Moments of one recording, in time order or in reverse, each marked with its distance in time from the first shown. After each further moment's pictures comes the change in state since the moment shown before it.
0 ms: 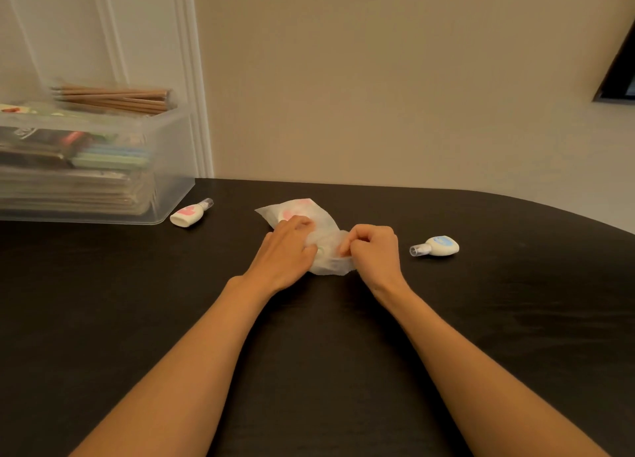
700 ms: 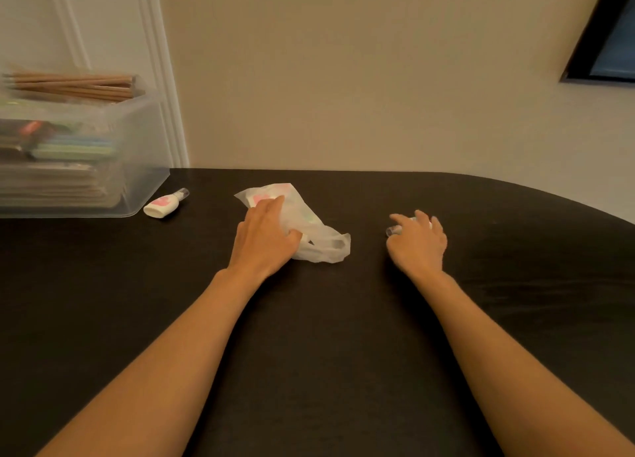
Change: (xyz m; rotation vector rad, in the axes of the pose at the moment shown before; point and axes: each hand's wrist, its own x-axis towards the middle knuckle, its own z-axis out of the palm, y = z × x) left_hand -0.004 0.012 0.009 -0.046 0.152 -0.157; right_hand 0.011 0.044 -0.069 -0.786 0.097 0.255
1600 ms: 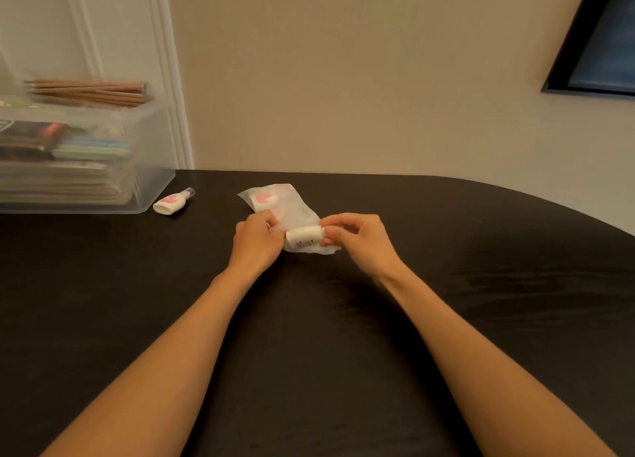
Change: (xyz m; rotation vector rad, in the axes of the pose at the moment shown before) left_hand -0.013 -0.009 -0.005 -0.245 0.037 -0.133; right_hand -0.054 -0.043 -0.009 0.781 -0.257 -0.332
